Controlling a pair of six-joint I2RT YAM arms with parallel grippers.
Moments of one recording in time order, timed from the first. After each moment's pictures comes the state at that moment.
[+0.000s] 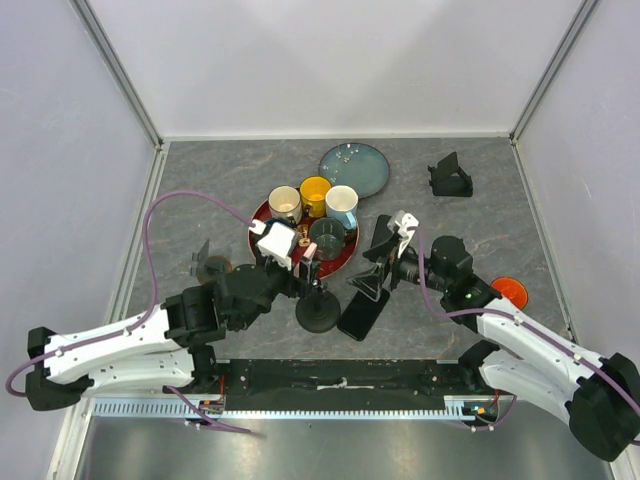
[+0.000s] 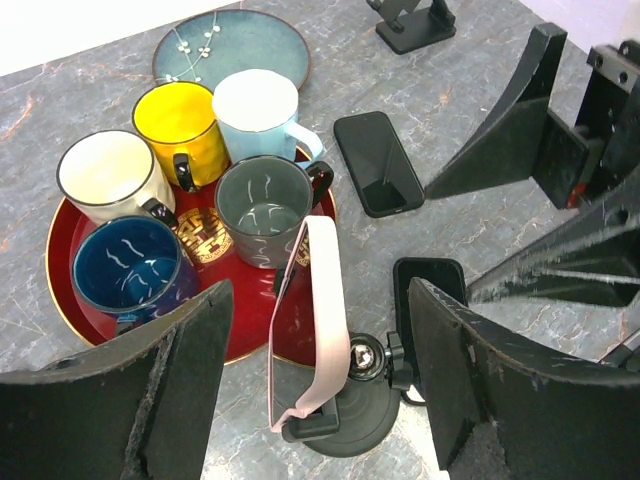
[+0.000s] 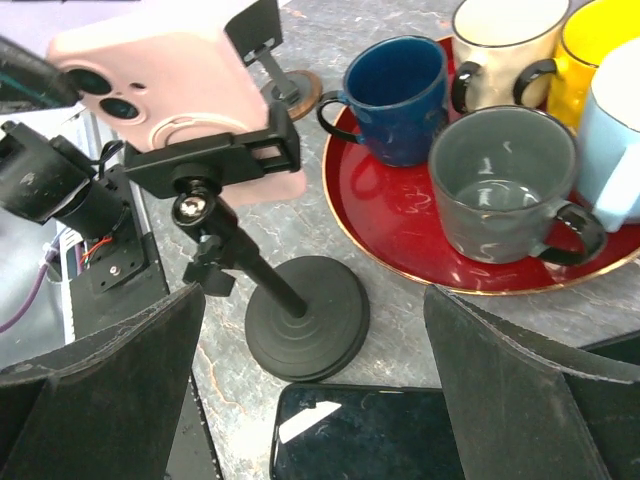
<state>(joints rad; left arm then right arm) -1.24 0.80 0.79 -0.23 -0.66 -0.22 0.60 0.92 0.48 0.28 -0.53 0.24</state>
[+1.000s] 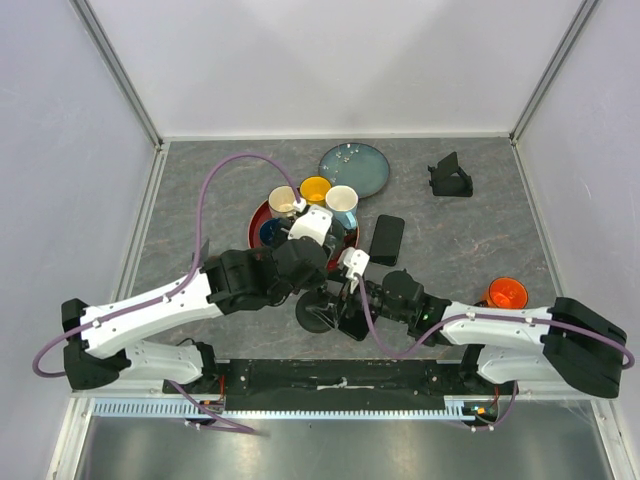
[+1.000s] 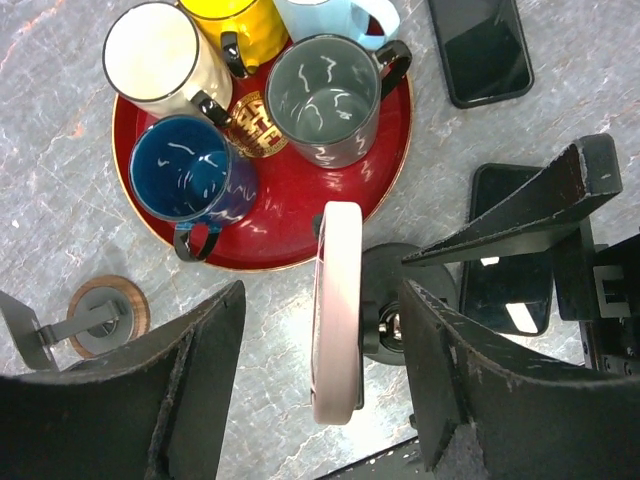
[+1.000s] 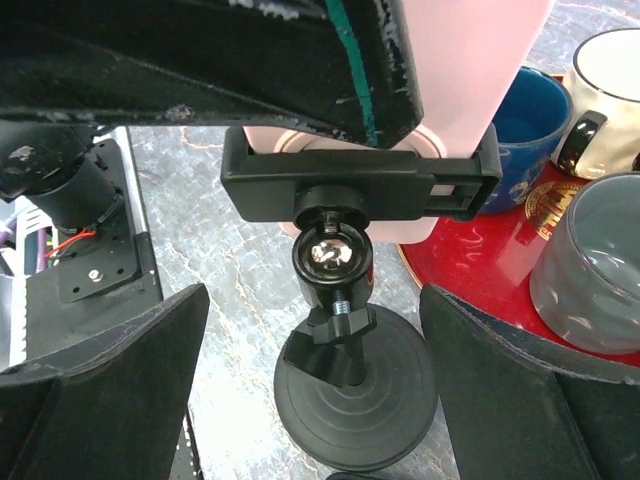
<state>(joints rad) -1.21 1.19 1.23 -0.82 -0.69 -0.41 1.07 1.18 0.44 0.64 -0.11 0.12</state>
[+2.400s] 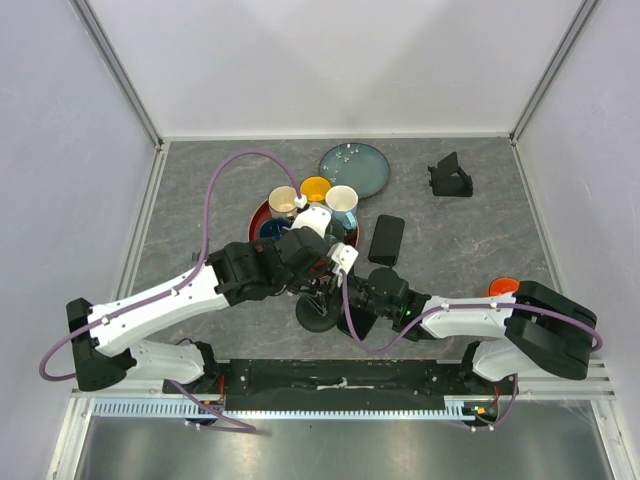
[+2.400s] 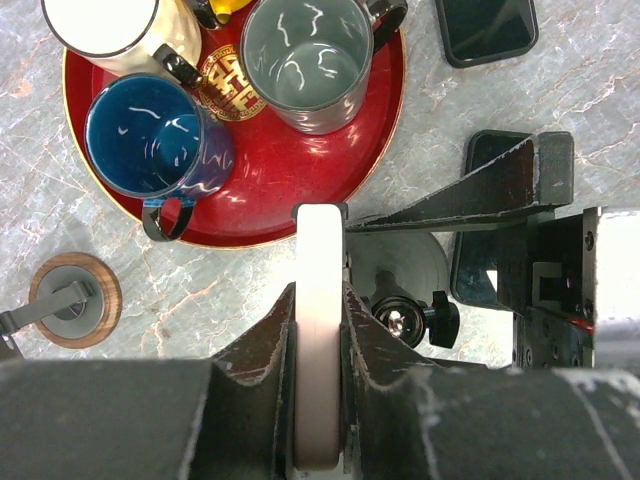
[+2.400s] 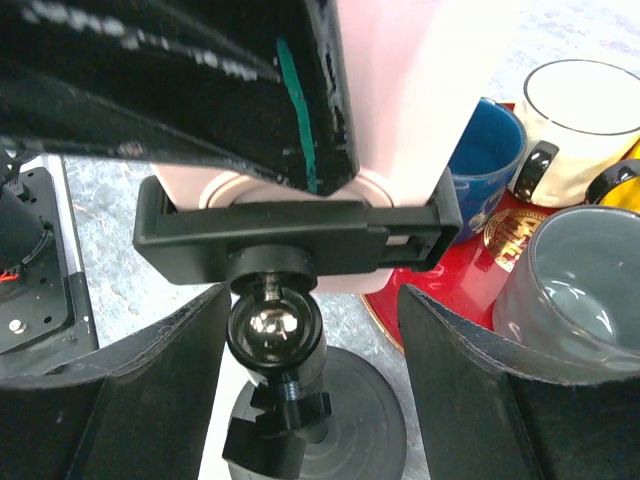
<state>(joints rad) -1.12 1.23 1.23 -0.86 -0.54 -0.43 1.09 1.39 0.48 0.82 -0.01 0.06</state>
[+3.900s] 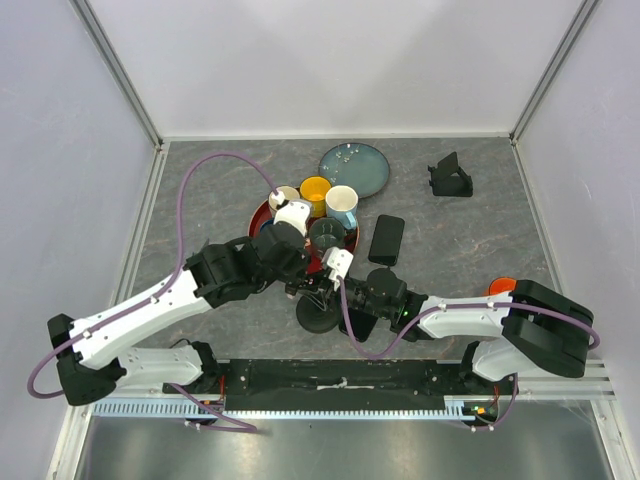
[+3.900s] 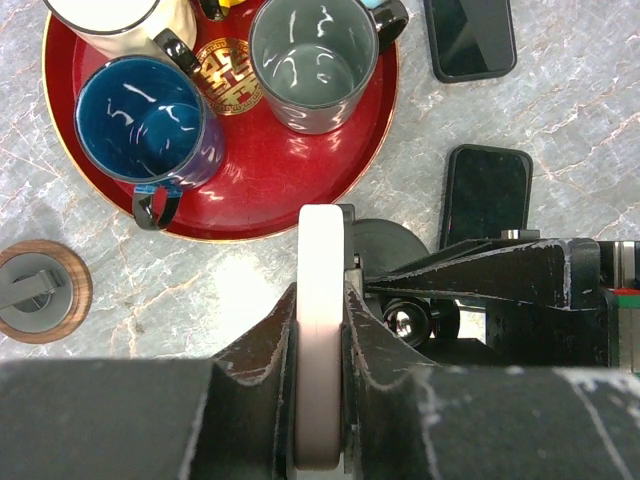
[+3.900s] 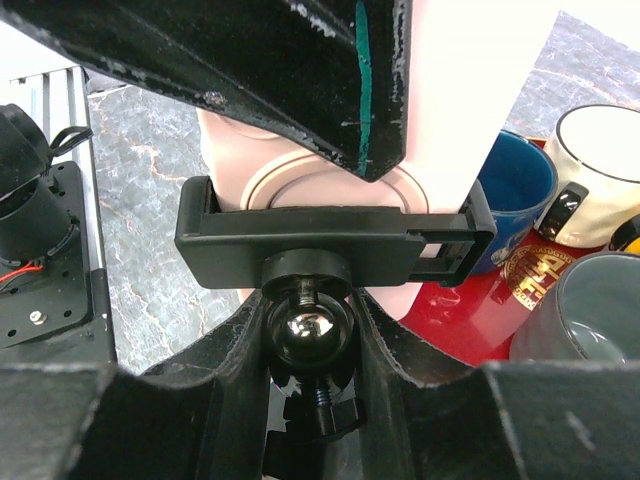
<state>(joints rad) -1.03 1.12 1.17 -0.82 -0.46 -0.46 1.10 1.41 0.51 0.85 -0.06 0.01</state>
